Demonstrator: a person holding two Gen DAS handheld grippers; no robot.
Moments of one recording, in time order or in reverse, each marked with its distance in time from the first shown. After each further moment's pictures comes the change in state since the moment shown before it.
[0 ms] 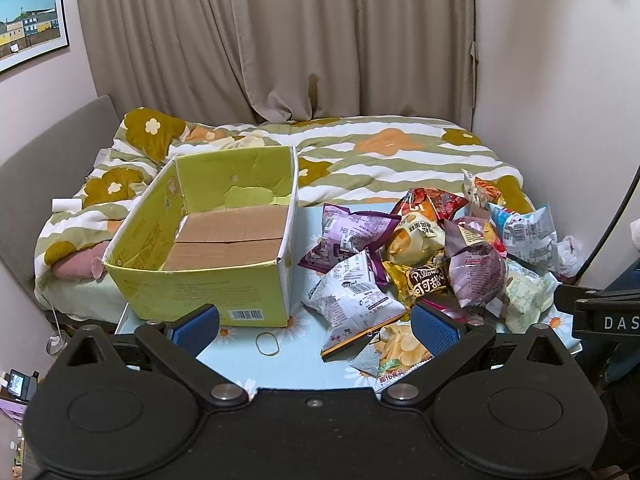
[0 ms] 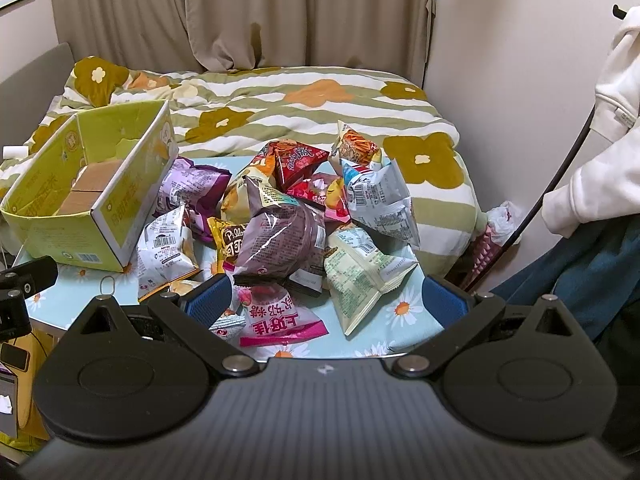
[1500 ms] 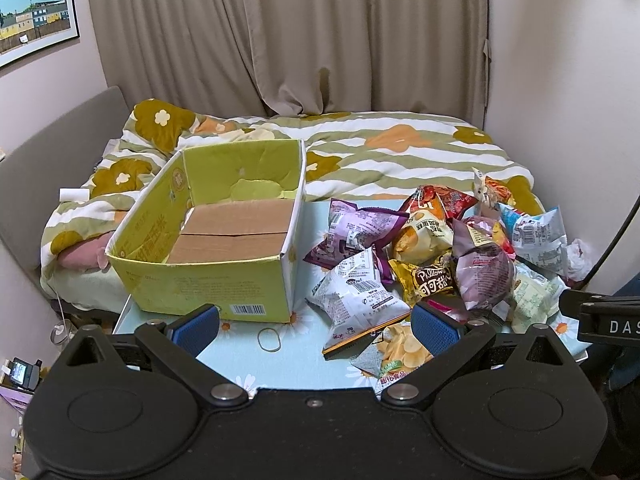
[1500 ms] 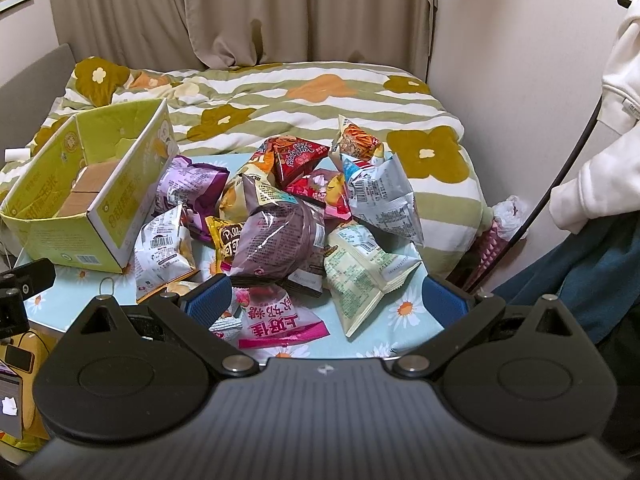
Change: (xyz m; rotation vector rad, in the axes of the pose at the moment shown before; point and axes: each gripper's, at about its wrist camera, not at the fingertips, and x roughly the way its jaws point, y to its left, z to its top) left arm 0.006 -0.003 0.003 -0.027 0.020 0.026; right arm 0.002 0.000 0.001 0.002 0.004 0.004
